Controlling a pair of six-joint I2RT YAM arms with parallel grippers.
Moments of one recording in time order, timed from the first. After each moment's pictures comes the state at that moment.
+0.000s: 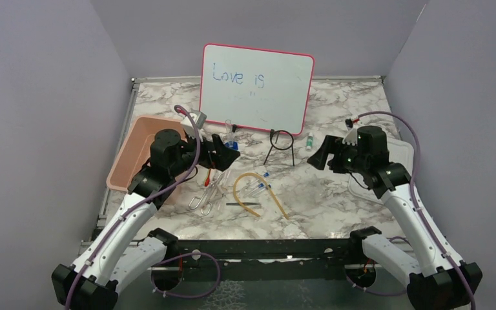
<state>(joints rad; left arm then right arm) -0.44 0.83 0.80 -0.22 0.36 -0.40 0.23 0.89 0.86 -0.60 -0.26 0.40</state>
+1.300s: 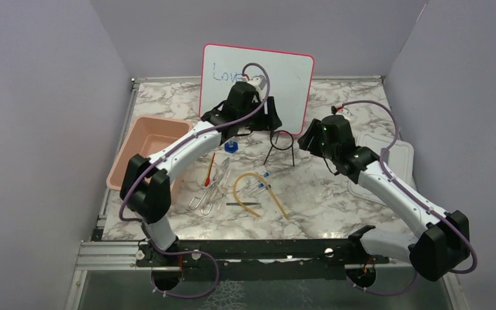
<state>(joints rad) -0.63 1.65 1.40 -0.21 0.18 -0.55 0.49 1.18 0.91 -0.34 0.22 0.66</state>
